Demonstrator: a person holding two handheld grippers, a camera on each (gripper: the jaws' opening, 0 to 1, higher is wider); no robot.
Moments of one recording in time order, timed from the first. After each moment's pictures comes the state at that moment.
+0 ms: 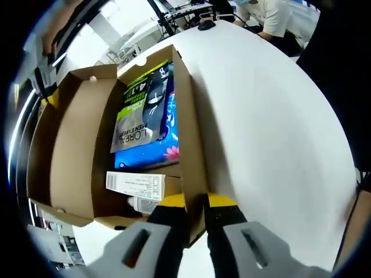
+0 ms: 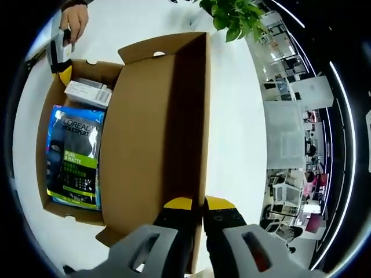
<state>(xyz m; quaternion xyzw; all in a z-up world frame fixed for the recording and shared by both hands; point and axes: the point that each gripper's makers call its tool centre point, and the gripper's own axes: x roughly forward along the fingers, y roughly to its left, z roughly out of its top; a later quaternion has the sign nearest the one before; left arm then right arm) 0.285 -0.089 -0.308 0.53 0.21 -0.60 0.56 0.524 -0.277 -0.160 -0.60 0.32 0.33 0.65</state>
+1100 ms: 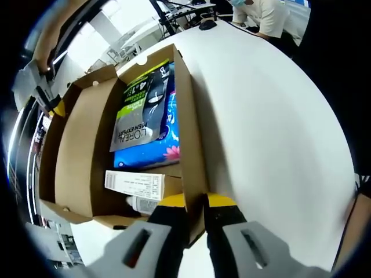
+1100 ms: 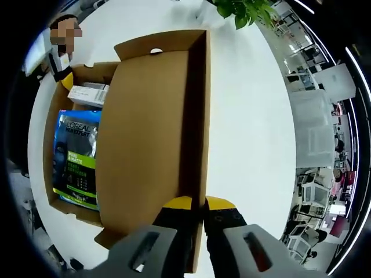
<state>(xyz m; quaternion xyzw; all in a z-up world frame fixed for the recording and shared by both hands) 0.284 -0.091 -0.306 0.52 0.22 -0.60 0.56 0.550 -0.281 -0.199 -0.55 0.40 0.40 0.62</state>
